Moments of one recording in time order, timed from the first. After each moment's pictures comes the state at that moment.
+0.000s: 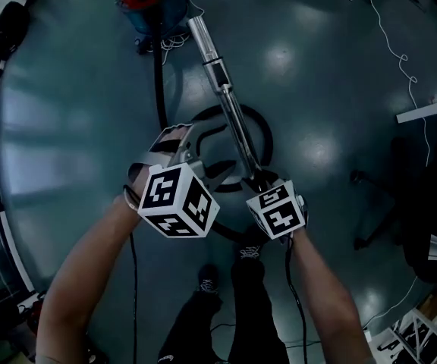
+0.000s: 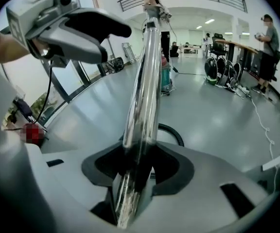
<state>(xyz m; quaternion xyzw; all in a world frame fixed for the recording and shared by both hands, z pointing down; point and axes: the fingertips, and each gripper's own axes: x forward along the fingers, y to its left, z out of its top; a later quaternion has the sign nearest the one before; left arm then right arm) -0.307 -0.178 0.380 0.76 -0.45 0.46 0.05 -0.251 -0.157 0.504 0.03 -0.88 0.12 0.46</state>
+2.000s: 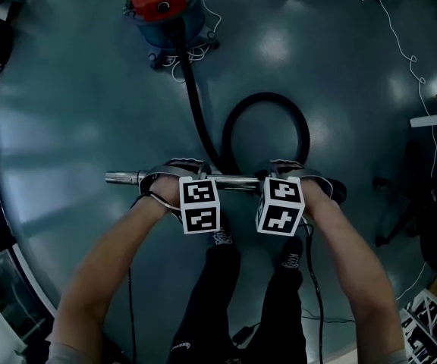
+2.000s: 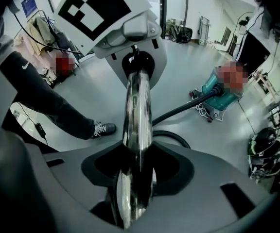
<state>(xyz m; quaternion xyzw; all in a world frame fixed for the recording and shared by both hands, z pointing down) -0.533 -0.073 0.543 0.73 -0.19 0.64 0.18 -0.462 -0.126 0.508 -0.25 -0.75 -0.16 0.58</state>
